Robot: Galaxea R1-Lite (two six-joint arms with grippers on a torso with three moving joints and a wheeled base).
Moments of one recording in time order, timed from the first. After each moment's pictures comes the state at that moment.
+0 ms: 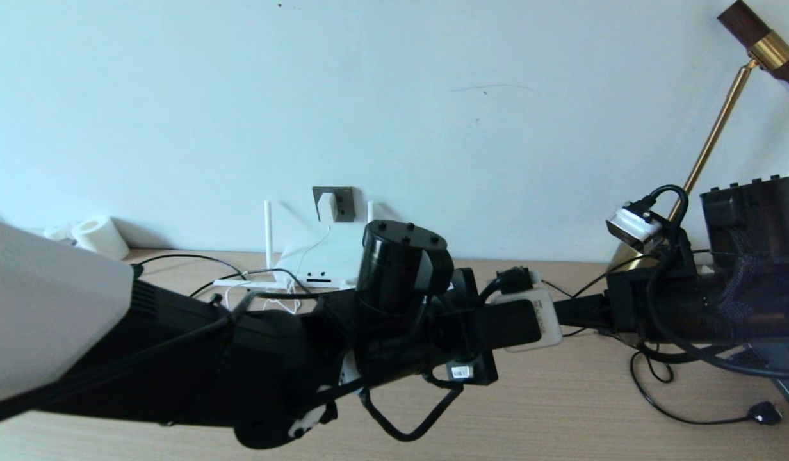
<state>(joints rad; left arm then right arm) -0.91 1.93 -1.14 -0.53 -0.03 0.90 0.33 1.52 -0.88 -0.10 0.68 0.46</state>
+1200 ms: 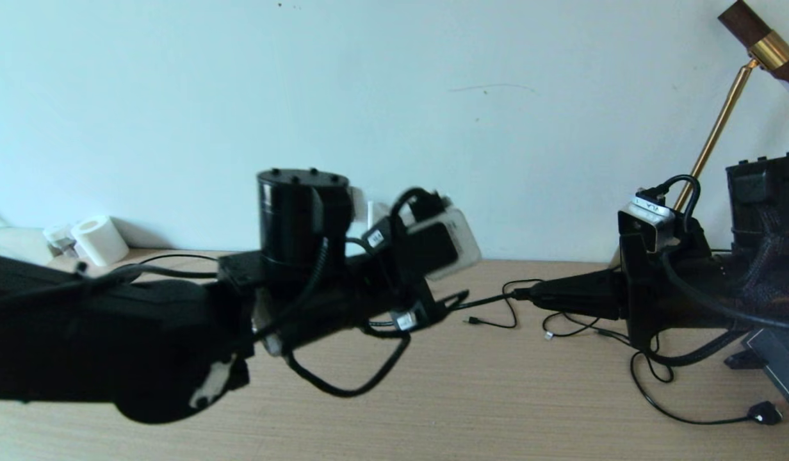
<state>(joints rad) -0.78 1.76 -1.06 -0.56 -0.02 0.84 0.34 1.48 -0.94 -0.09 0.74 0.91</state>
